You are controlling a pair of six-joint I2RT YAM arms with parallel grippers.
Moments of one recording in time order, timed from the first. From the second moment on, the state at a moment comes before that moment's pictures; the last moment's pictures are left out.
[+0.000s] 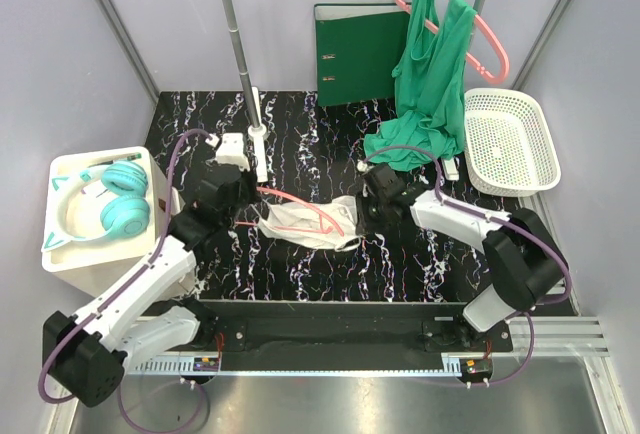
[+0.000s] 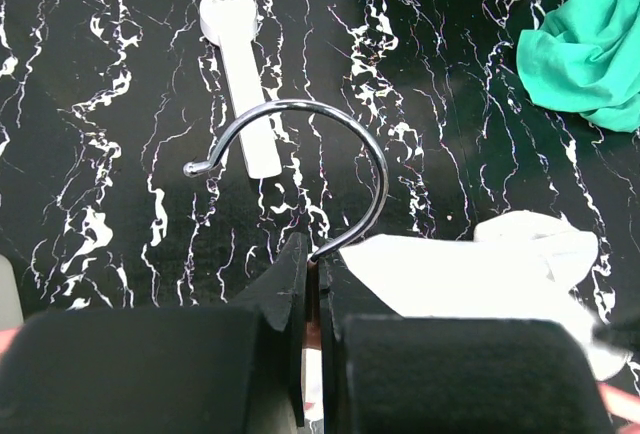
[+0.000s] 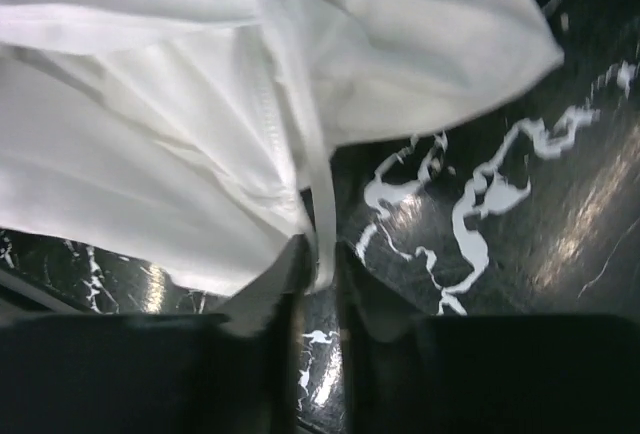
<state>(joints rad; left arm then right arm) -0.54 0.96 0.77 -0.20 -0.37 -0.30 0.65 1.57 0.98 -0.40 -0.11 0.42</state>
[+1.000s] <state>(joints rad) -0.54 1.02 0.73 -0.10 -0.35 -0.30 0.65 1.11 0.71 -0.25 -0.12 0.71</state>
